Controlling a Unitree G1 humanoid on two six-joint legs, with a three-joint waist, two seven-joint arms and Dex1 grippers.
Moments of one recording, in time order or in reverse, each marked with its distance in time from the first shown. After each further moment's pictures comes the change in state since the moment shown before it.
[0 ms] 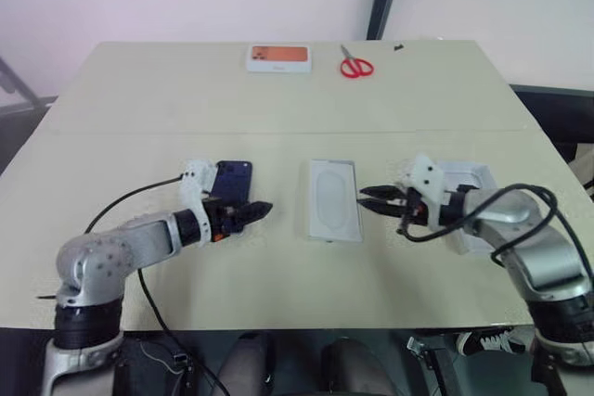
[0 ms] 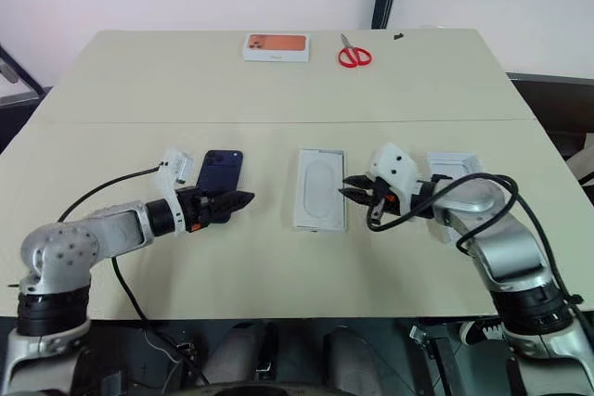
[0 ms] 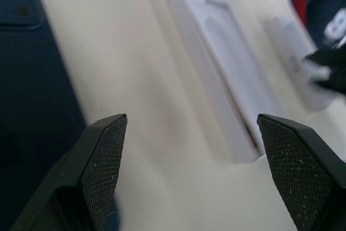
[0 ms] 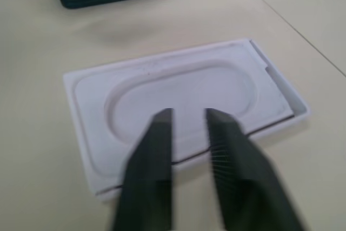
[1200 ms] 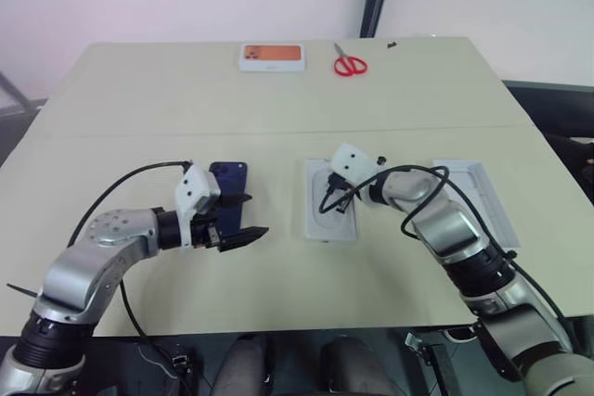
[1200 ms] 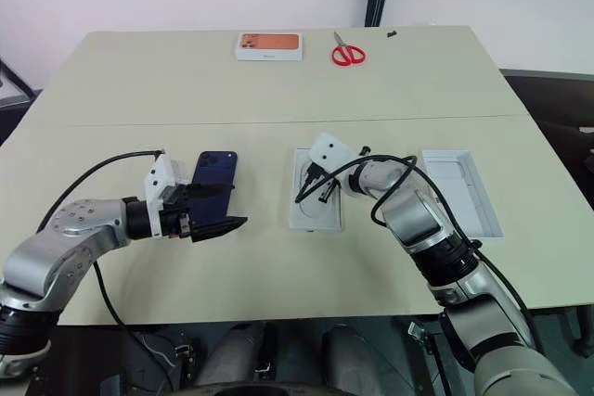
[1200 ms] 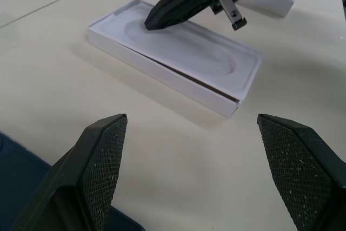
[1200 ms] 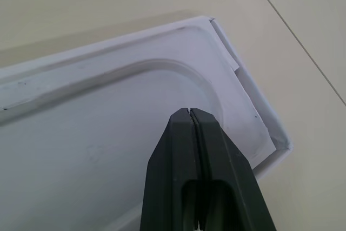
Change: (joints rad) left arm 0.086 0.227 -0.155 -0.071 0.384 -0.496 -0.531; right arm -0.292 0.226 0.321 0.231 -0.387 0.142 -0.245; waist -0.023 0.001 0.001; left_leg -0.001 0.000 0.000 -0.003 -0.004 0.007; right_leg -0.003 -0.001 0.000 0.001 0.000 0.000
